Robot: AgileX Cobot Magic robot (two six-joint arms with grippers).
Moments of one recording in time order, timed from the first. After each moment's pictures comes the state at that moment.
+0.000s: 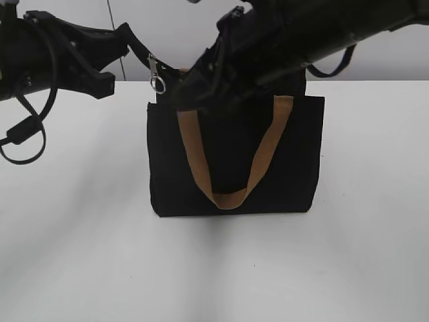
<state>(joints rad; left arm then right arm) -0.42 1.38 -0.71 0.52 -0.43 -0.20 0.55 1.56 -1.16 0.82 0.57 -1.09</state>
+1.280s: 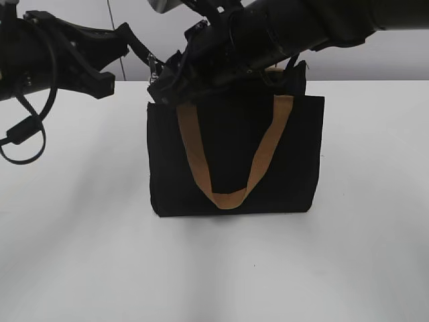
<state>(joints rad) -0.42 1.38 -0.71 0.52 -0.43 -0.20 0.56 1.81 -1.33 0.96 0.48 -1.16</state>
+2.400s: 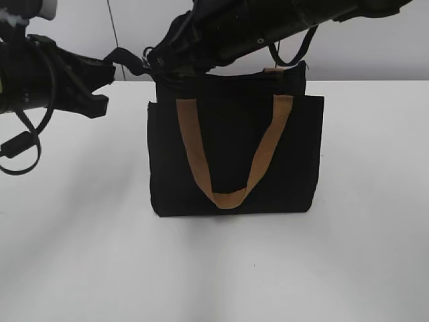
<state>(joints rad) -0.42 1.38 -0.71 0.52 -0.24 -0.20 0.56 1.72 -1.33 0.97 0.52 -1.04</state>
